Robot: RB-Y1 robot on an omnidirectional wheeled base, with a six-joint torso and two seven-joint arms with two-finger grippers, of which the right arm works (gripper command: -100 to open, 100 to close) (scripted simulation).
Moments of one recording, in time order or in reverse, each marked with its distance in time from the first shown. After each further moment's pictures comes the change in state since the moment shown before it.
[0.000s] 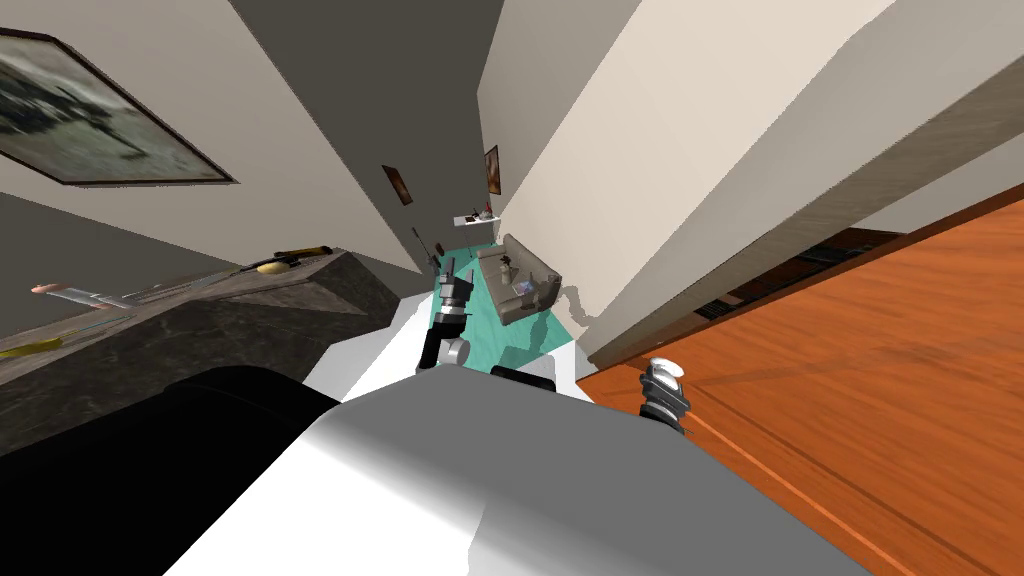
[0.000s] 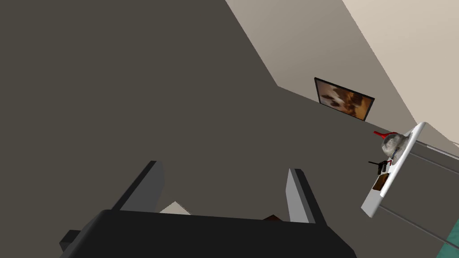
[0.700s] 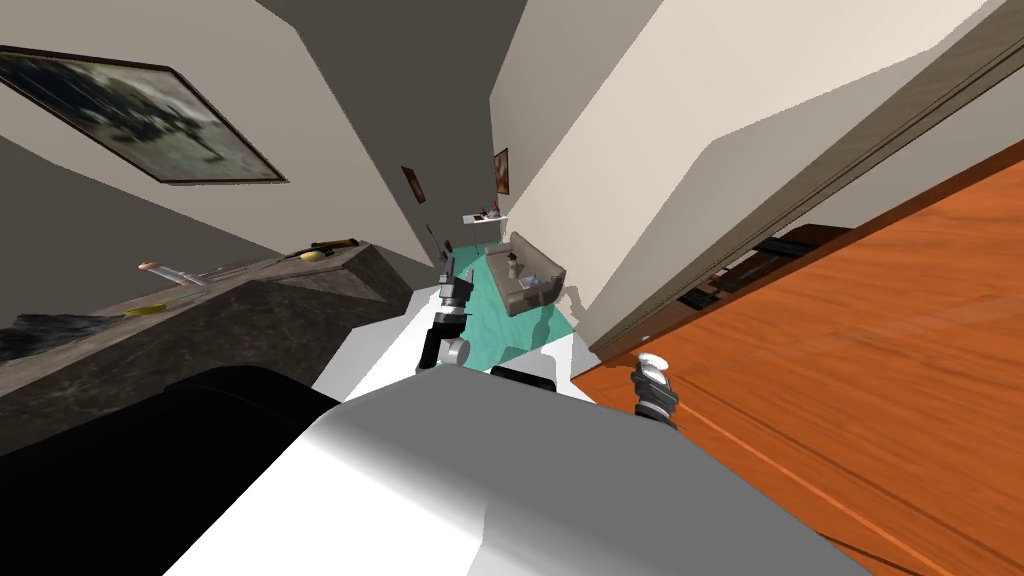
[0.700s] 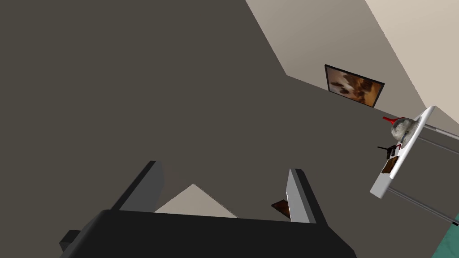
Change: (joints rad) arm 0.021 -0.022 0.081 -0.032 0.048 -0.012 -0.043
